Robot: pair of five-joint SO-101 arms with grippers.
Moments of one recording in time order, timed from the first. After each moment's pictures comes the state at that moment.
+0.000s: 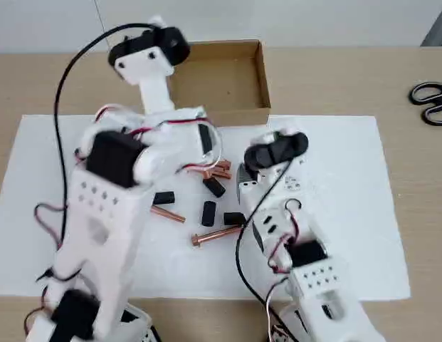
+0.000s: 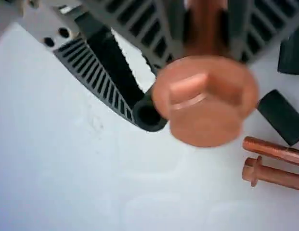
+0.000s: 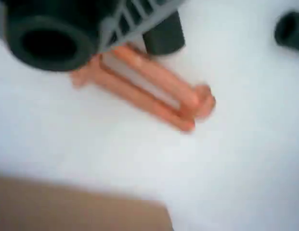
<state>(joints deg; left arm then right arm) 22.5 -14.2 -18.7 96.2 39.3 -20.8 -54.4 77.9 10.4 -6.7</state>
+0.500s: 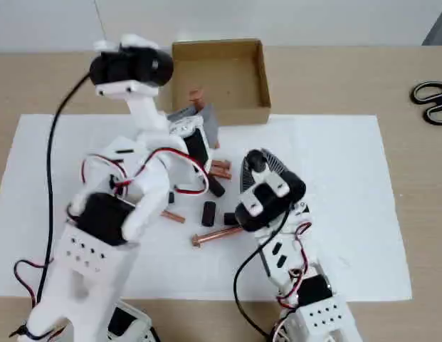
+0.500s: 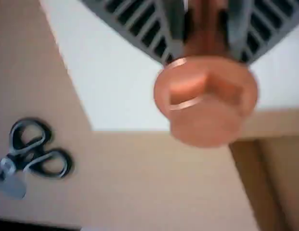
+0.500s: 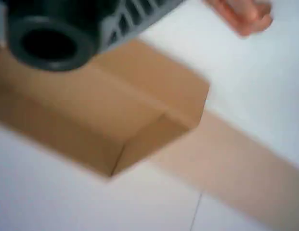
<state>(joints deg) 22.5 -38.7 23.5 49.3 32.9 -20.9 -81.3 96.5 -8.0 15.5</state>
